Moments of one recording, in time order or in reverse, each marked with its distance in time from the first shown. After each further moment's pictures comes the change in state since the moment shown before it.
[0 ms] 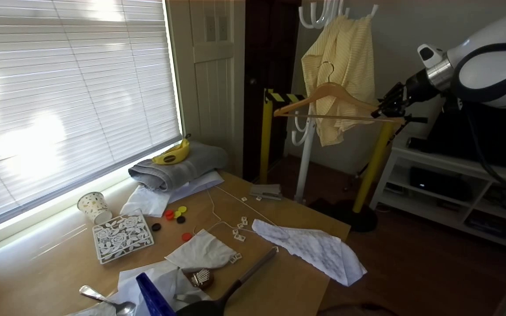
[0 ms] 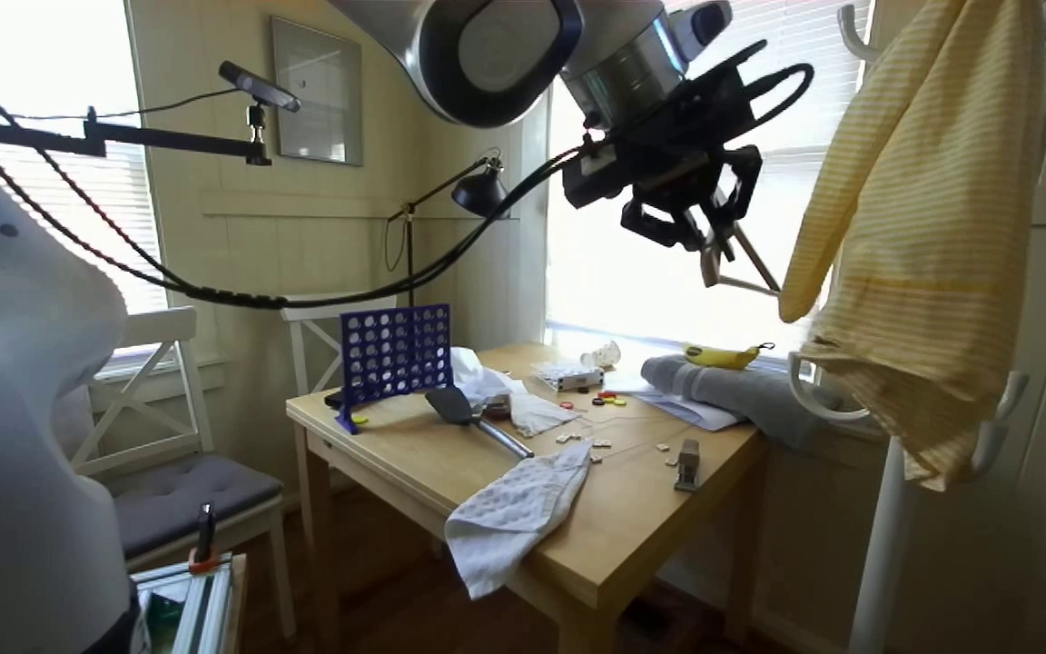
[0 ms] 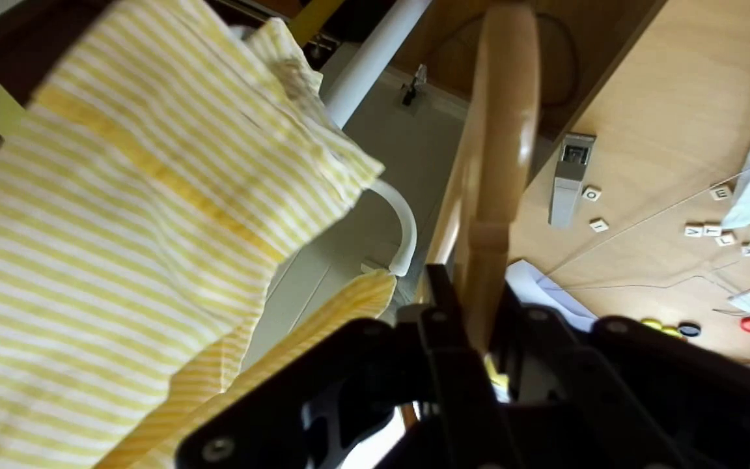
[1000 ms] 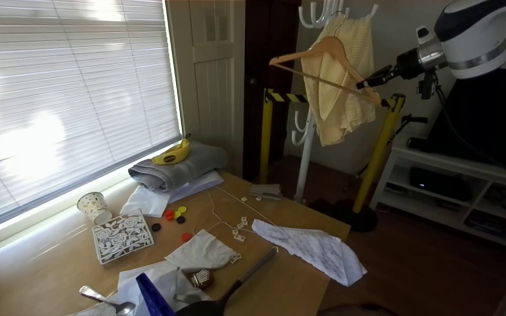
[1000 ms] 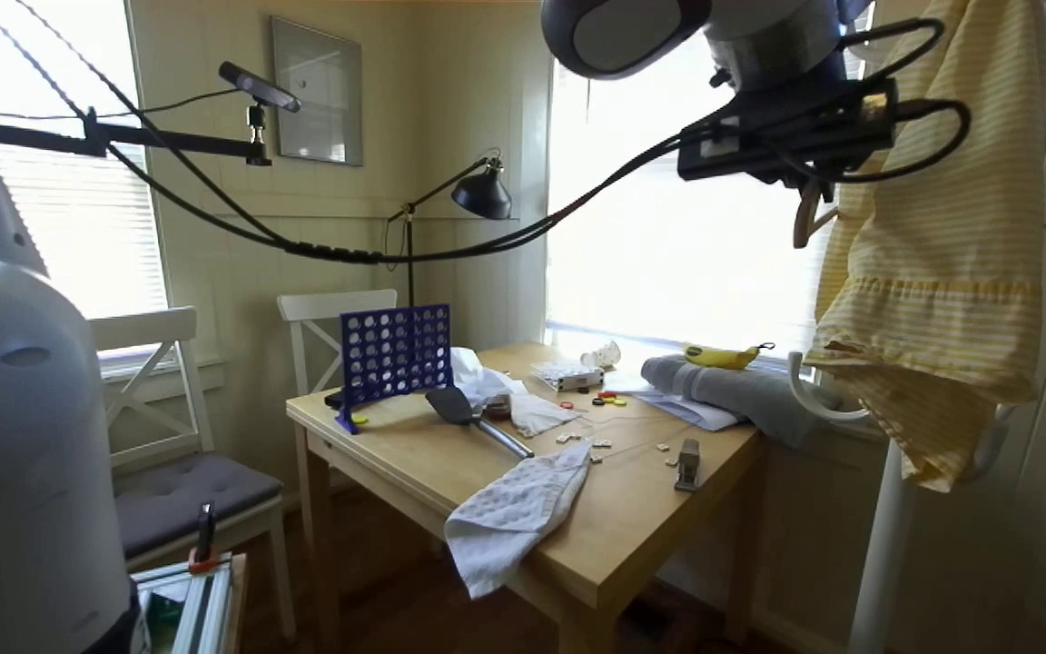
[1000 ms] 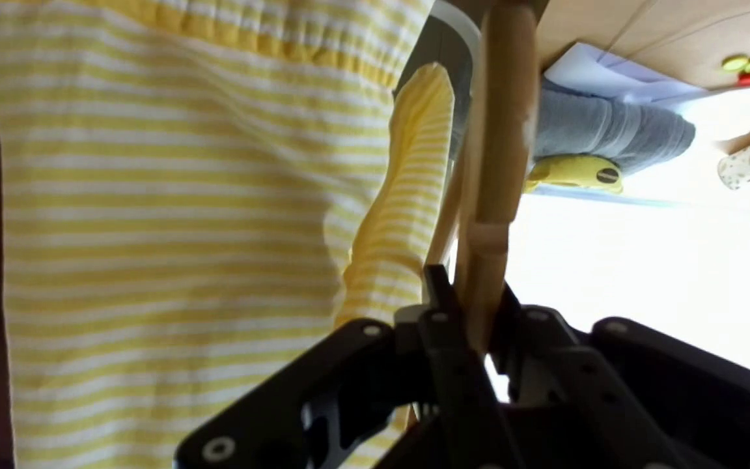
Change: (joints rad) arm 0.475 0.200 -0.517 0.333 0.616 -0.041 -0.332
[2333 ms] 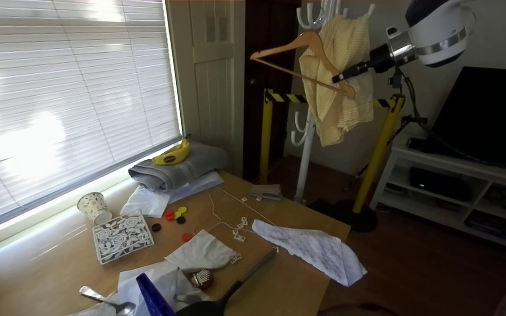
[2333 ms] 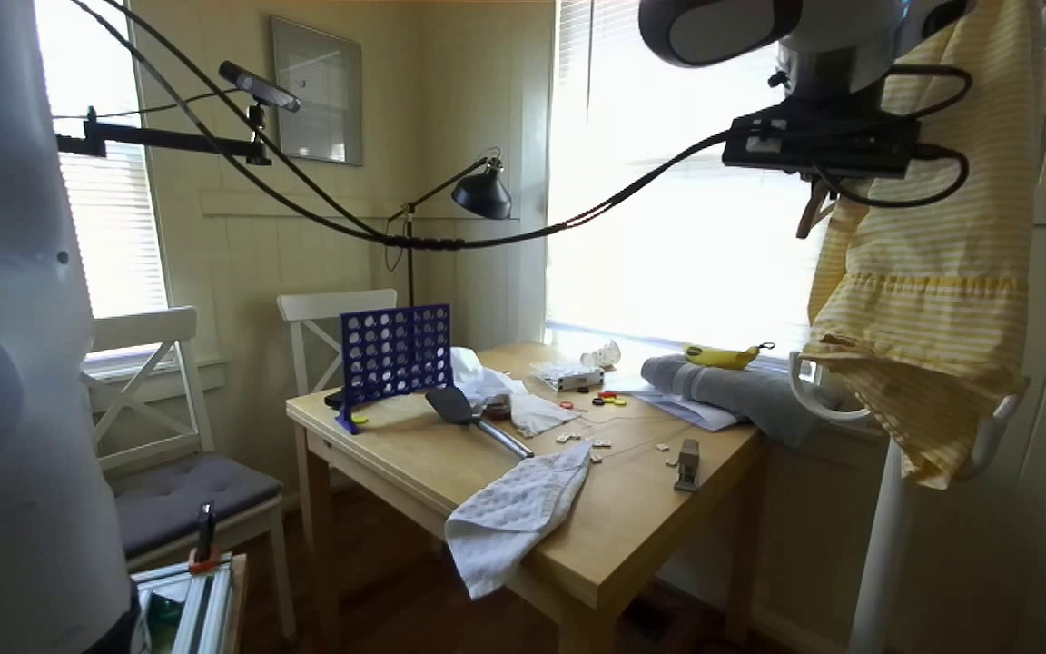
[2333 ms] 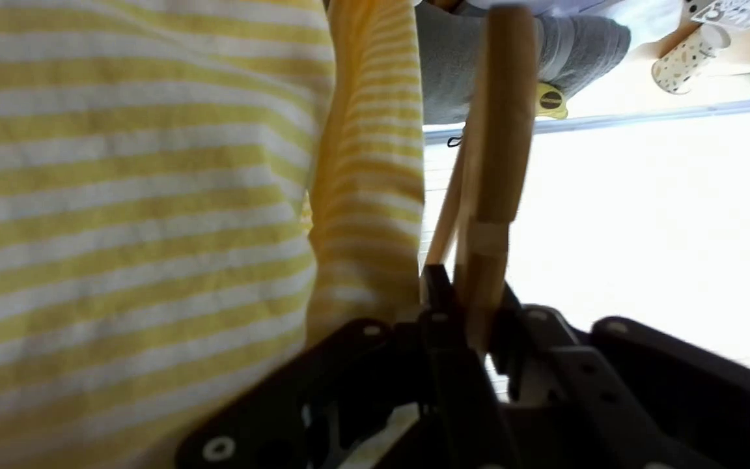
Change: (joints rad) arm -0.217 0.260 0.172 0.310 0.192 -0.281 0.085
